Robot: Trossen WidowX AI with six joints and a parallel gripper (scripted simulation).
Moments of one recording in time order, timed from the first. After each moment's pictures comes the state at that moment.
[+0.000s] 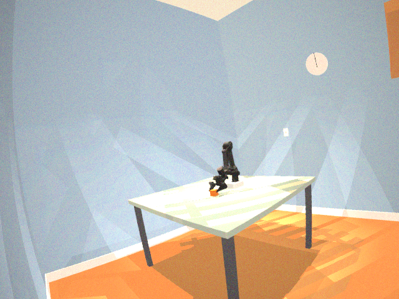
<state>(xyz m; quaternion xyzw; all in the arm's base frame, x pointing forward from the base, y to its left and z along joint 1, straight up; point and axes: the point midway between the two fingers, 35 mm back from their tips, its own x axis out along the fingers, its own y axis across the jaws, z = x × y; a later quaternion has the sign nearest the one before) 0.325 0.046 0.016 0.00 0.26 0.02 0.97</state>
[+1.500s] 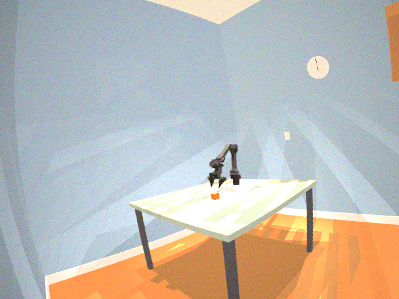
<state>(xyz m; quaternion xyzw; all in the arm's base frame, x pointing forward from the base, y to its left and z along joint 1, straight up) 0.315 0.044 0.091 -0.01 0.52 0.01 0.85</state>
